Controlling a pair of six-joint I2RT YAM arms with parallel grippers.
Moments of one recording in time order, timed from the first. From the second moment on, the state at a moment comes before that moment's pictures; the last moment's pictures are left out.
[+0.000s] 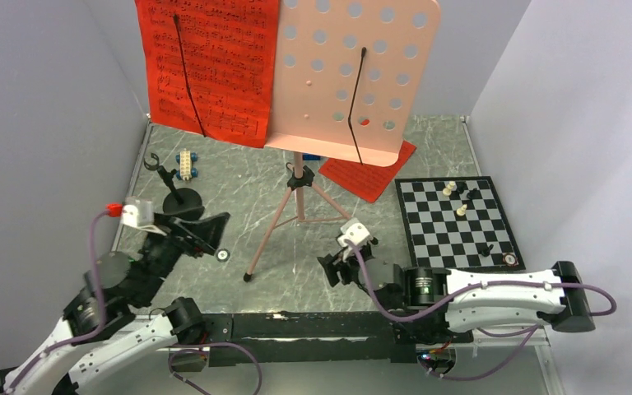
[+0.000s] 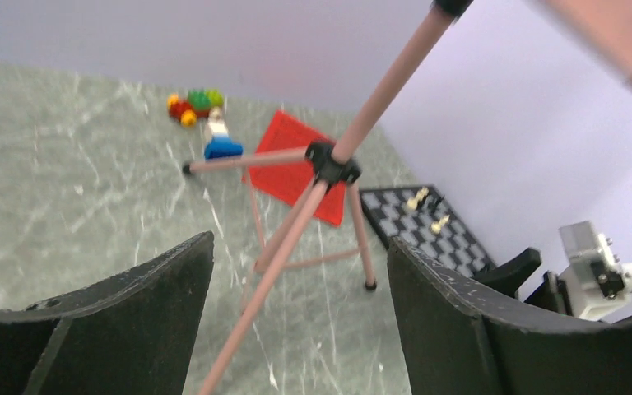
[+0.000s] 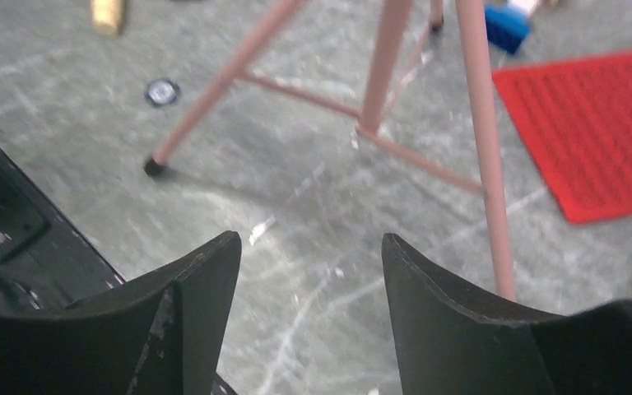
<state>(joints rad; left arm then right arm) -0.97 0.24 0.75 -0.44 -0.52 -0.50 1.44 0.82 0.58 -0.13 0.72 0.28</state>
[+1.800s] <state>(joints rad) -0.97 0.72 1.49 -0.21 -0.59 0.05 1.25 1.60 1.88 -0.08 0.69 0.33</state>
